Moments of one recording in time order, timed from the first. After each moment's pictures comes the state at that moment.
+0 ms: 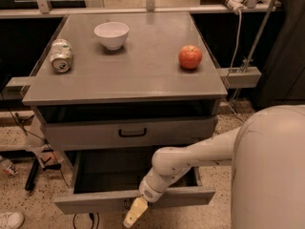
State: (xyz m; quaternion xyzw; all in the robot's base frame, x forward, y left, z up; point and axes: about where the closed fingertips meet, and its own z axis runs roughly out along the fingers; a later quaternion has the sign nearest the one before) arm 0.417 0.053 0.434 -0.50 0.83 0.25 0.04
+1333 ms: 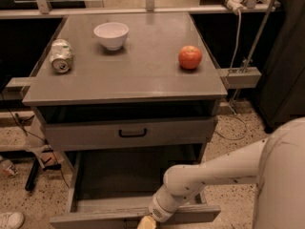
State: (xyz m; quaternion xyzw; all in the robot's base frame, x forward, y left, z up) arm 0.359 0.027 0.425 -0.46 0.85 0.26 0.03
